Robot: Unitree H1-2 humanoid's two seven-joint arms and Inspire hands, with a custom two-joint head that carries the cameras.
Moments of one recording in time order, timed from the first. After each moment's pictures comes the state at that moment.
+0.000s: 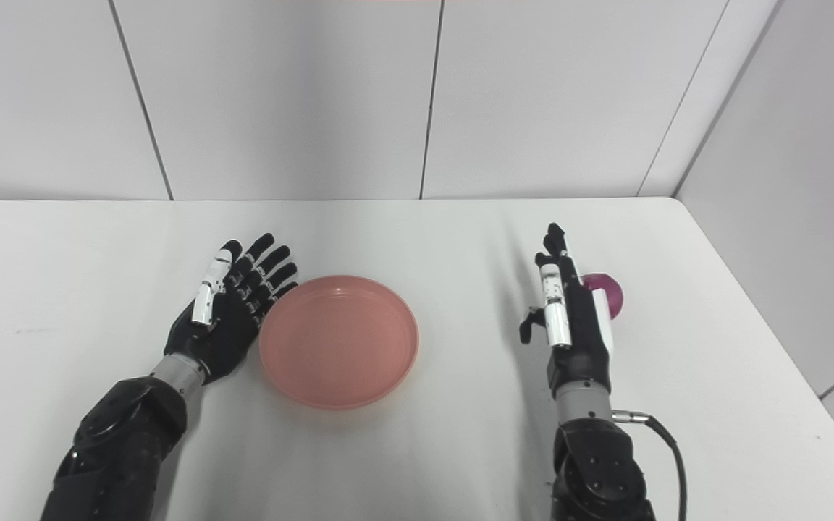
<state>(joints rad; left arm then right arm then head) -0.39 -0.02 0.04 0.21 -0.41 0.37 -0.24 -0.14 -0.08 -0.12 -0.39 -0.09 0.41 -0.10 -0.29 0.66</state>
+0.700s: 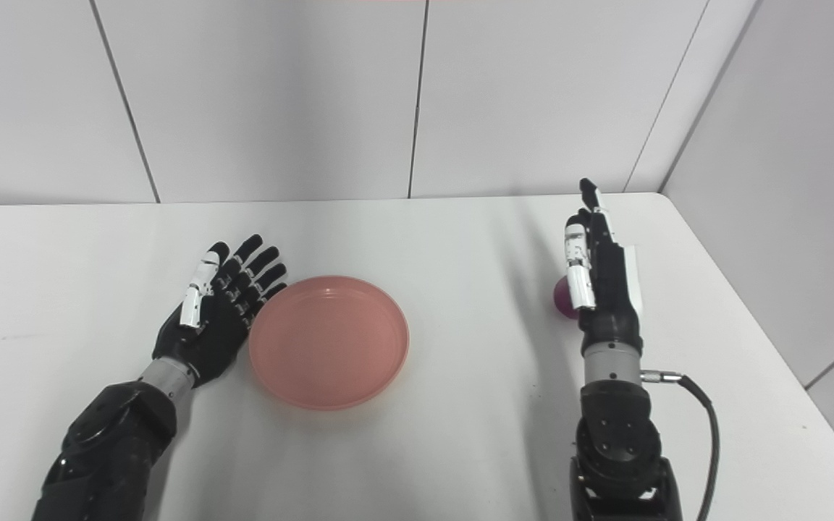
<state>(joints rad) -0.39 -0.02 0.04 0.22 -0.41 0.37 -0.24 -0.22 -0.18 -0.14 -0.38 -0.29 0.41 -0.12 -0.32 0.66</state>
